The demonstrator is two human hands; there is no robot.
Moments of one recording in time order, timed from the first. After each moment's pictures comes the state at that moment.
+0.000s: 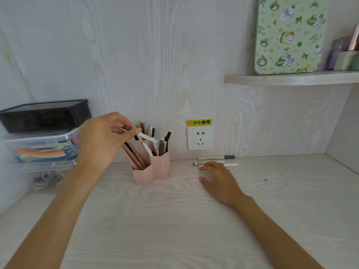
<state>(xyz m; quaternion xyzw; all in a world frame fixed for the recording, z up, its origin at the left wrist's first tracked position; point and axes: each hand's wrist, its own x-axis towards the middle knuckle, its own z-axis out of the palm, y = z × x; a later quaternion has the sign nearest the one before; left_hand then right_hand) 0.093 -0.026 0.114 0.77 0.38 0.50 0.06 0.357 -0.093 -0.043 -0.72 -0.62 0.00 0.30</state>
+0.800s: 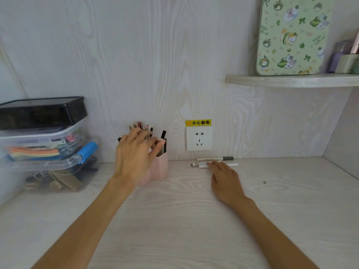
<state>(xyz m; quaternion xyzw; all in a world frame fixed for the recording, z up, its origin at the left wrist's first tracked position) 0.145 0.014 0.043 0.81 0.36 0.39 -0.25 0.367 -0.092 -0.049 -0.78 -0.56 -0.04 0.25</state>
